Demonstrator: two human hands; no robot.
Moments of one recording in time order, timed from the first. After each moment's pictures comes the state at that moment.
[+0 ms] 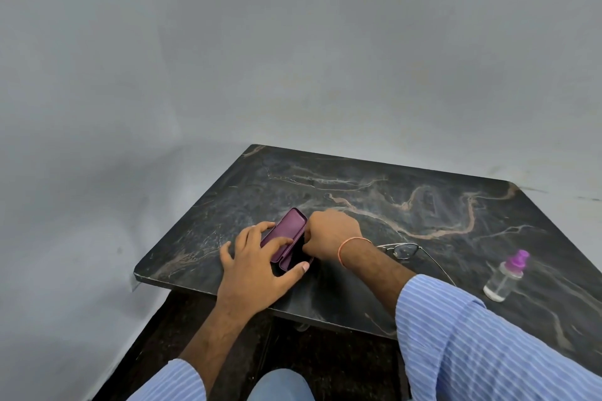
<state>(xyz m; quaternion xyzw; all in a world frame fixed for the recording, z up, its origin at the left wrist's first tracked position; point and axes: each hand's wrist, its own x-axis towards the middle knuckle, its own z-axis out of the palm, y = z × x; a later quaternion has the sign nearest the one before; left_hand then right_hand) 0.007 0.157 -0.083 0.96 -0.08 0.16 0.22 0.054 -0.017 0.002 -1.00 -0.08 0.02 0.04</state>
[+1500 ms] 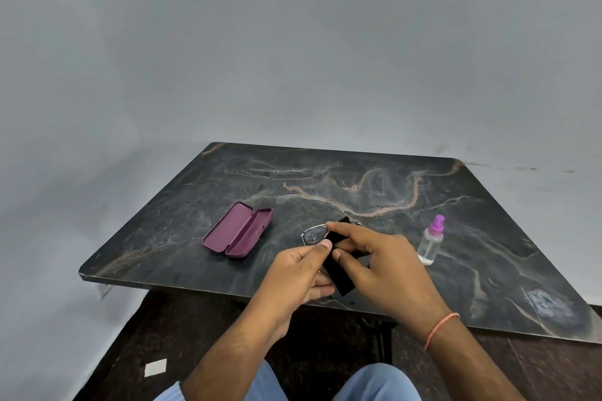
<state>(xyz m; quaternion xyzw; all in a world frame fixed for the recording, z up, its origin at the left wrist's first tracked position) -0.092 -0.003 -0.009 0.66 -0.03 -0.19 0.73 -0.125 -0.170 0.021 -0.92 -0.09 -0.18 0.34</state>
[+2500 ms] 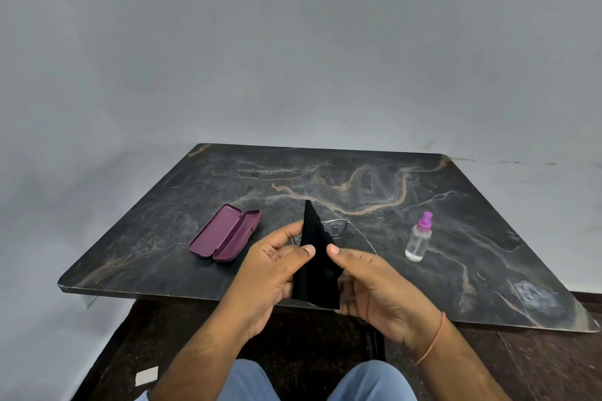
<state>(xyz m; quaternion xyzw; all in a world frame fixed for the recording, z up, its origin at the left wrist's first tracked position) -0.090 0.015 0.002 0.60 -0.07 -0.15 0.78 -0.124 -0.173 -0.002 -0.61 0.06 0.17 0.78</state>
